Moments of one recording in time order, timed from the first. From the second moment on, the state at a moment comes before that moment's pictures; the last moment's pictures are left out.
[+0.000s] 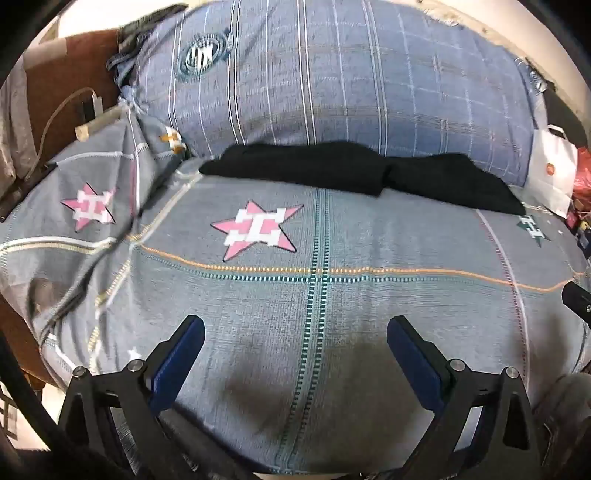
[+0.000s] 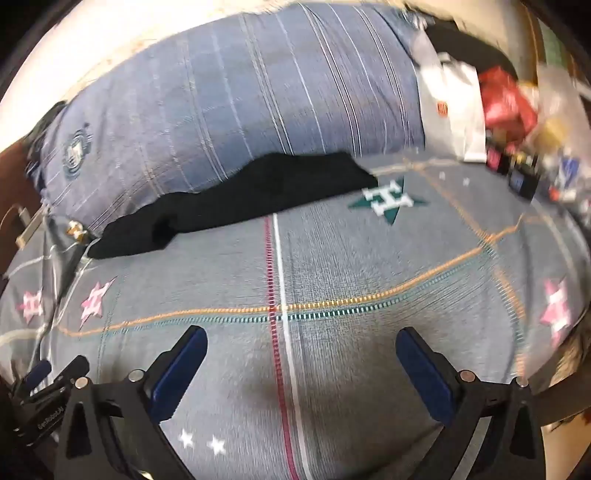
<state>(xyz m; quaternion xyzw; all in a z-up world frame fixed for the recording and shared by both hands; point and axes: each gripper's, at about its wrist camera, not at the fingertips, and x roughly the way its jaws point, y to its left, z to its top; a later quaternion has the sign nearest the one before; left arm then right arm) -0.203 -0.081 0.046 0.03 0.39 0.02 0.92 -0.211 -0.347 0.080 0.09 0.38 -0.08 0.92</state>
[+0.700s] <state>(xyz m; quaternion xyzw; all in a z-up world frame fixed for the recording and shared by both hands) -0.183 -0.097 0.132 0.03 0.35 0.01 0.94 -0.193 -0.350 0.157 0.15 0.31 0.04 0.94</state>
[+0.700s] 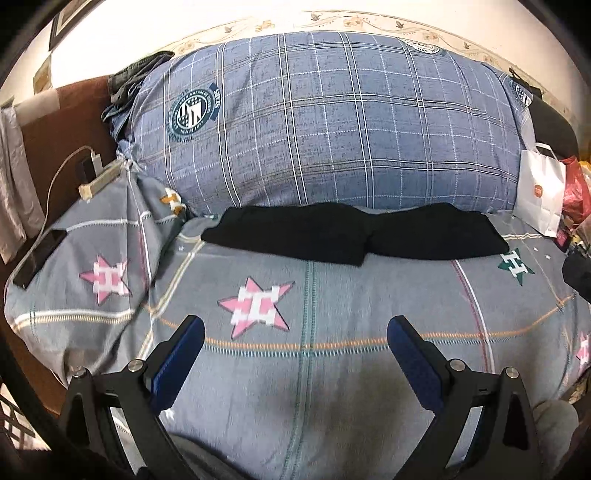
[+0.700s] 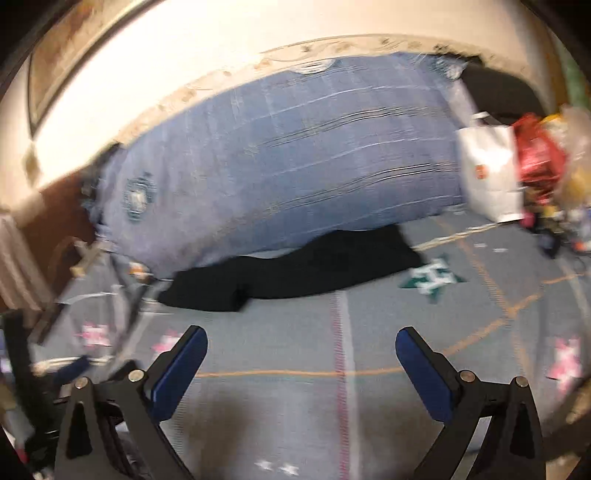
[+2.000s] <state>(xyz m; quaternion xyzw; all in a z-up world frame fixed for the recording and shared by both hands) -0.017 -0.136 0.063 0.01 0.43 -0.04 0.90 0.020 -0.475 0.114 0.19 0.44 -0.03 0.88</state>
